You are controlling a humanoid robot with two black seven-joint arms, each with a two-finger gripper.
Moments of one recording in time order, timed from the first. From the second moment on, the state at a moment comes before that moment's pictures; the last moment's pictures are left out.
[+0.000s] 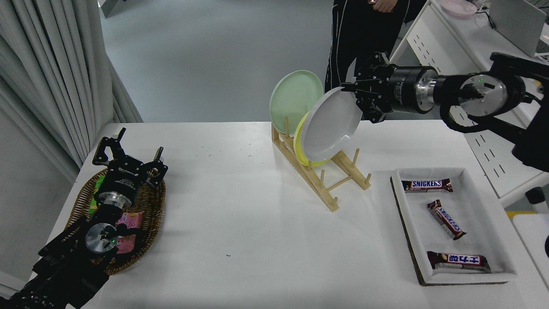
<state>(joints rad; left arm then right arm) -0.50 0.25 -1.08 -0.52 0.11 -0.58 -0.44 1.44 -0.63 0.05 1.19 0.47 -0.03 -0.28</state>
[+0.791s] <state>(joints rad) -0.50 0.25 -1.08 -0.52 0.11 -0.58 -0.44 1.32 -0.61 0.23 1.38 0.84 -0.55 -0.30</state>
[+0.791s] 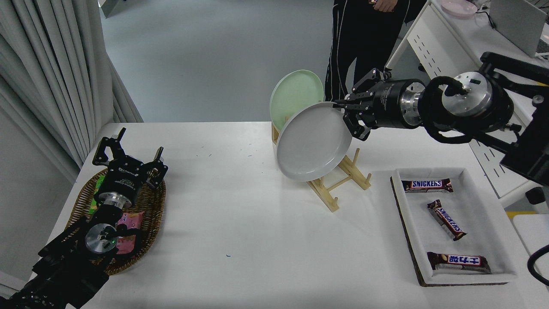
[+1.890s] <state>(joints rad) -0.50 0.25 -1.08 -0.52 0.11 -0.58 -0.44 0.95 -0.51 0.22 1.26 1.24 -0.75 -0.13</state>
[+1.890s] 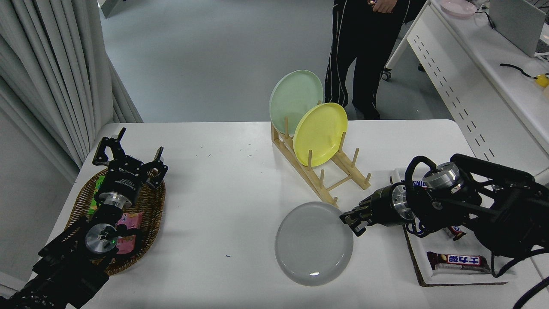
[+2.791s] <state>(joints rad) -0.50 0.25 -1.08 -0.52 0.11 -0.58 -0.44 0.87 -0.26 0.29 1.04 1.50 -0.78 -0.09</state>
